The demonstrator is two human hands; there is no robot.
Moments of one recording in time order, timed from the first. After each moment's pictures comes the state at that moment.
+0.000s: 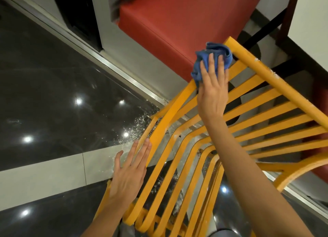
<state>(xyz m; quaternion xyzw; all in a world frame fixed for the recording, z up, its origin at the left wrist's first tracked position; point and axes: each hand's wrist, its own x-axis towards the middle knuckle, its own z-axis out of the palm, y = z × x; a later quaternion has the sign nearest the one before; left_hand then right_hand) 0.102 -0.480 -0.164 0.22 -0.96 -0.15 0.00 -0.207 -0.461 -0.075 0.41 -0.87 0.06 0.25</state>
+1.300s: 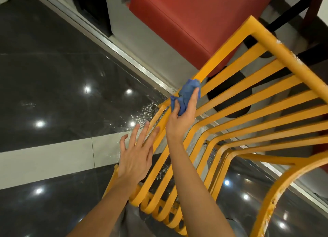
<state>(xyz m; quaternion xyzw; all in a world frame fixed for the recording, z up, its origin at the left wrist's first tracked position) 0.098 -0.482 -0.156 0.29 -0.93 -0.20 -0.05 -0.065 -0.470 -0.158 0.13 -0.84 0.52 0.01</state>
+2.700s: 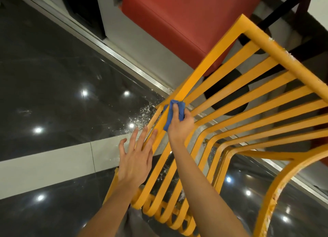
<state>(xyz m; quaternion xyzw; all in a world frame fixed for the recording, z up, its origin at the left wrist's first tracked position) 0.097 -0.481 -0.151 0.28 -0.93 -0.20 -0.08 -0.061 -0.457 -0.144 0.00 -0.85 0.52 -0.08</state>
